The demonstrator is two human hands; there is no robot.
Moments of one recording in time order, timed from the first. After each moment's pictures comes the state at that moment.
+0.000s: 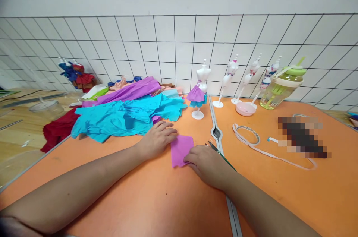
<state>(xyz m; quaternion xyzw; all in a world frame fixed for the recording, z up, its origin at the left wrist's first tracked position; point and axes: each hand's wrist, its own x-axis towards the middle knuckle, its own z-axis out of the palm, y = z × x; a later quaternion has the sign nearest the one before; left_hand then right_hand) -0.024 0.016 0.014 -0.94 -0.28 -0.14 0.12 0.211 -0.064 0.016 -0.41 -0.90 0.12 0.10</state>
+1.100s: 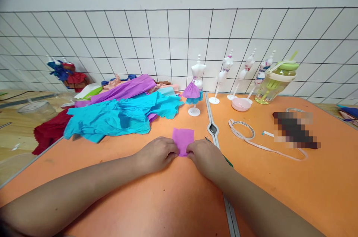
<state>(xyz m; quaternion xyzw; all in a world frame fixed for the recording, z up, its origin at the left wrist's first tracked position) 0.000 -0.022 0.015 -0.95 -0.29 -0.09 -0.09 0.202 -0.065 0.023 -0.56 -0.82 0.13 0.08</state>
